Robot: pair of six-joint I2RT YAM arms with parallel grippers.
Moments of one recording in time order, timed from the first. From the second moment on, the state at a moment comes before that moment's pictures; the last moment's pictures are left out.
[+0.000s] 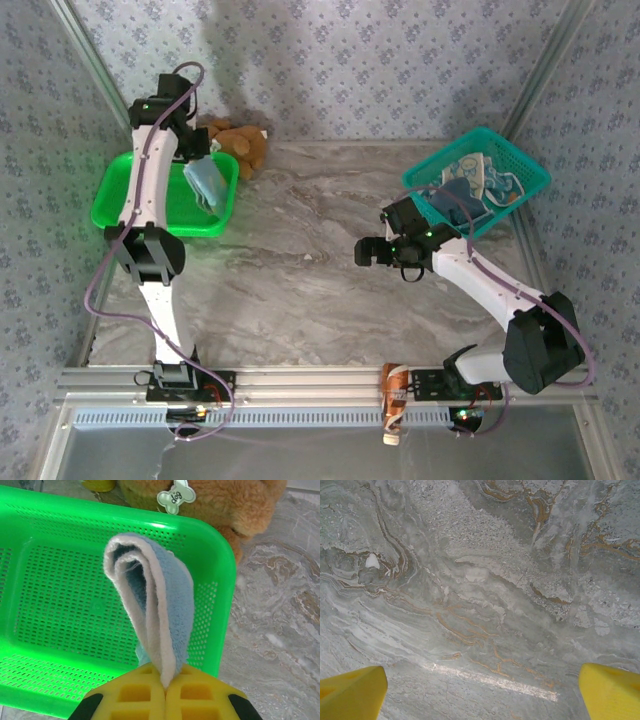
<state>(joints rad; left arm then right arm) -0.05 2.10 2.43 -1.38 -0.12 -0.17 0.50 1.34 0.97 -0.68 -0.08 0.44</state>
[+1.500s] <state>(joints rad) -0.07 1.46 1.54 -1.02 0.10 -0.33 0.21 1.46 1.29 -0.67 0.14 0.38</state>
